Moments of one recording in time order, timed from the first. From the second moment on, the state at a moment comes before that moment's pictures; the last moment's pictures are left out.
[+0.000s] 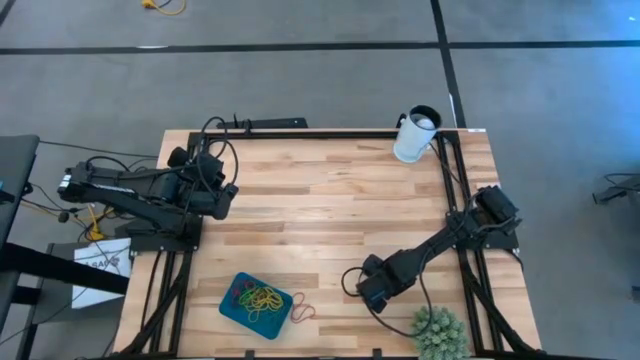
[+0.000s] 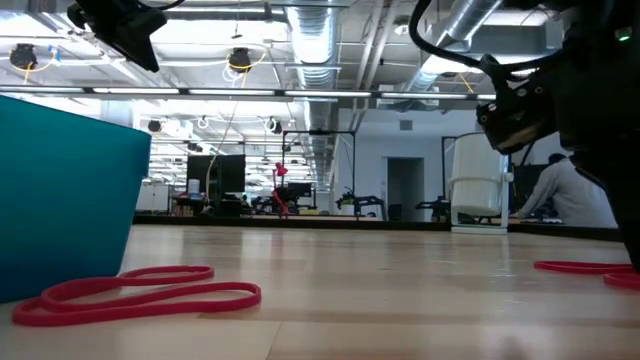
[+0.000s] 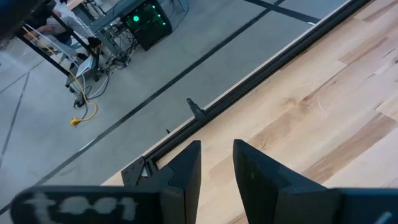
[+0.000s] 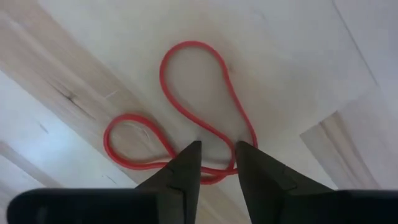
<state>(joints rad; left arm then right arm) -0.15 0.98 1.02 -1.39 -1.04 -0.89 0.54 1.89 1.14 -0.82 -0.06 1.20</state>
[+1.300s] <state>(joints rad) -0.15 0.98 1.02 -1.39 -1.09 -0.83 0.22 1.89 1.49 0.16 -0.02 0.02</state>
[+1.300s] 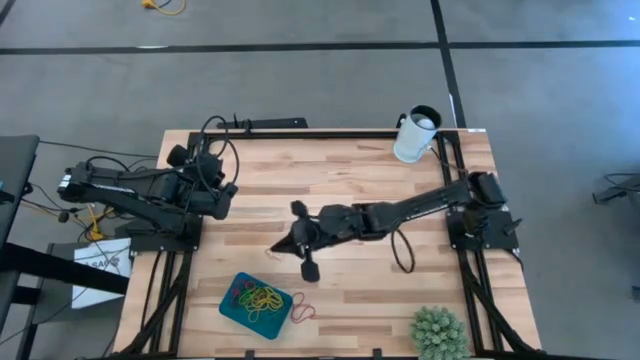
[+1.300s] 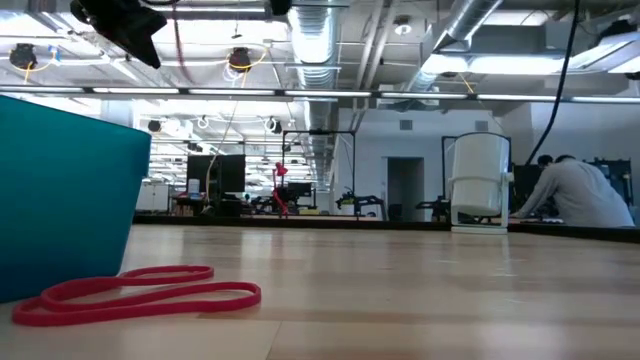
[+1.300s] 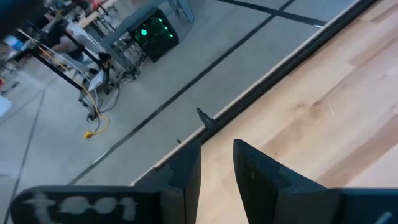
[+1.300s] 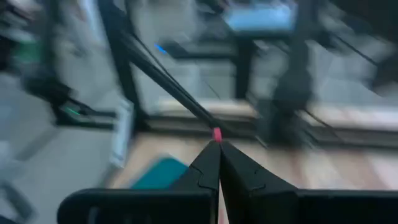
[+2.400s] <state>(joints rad) -0.15 0.98 1.02 -1.40 -1.06 -0.85 0.23 2.52 2.02 0.24 -0.29 0.08</state>
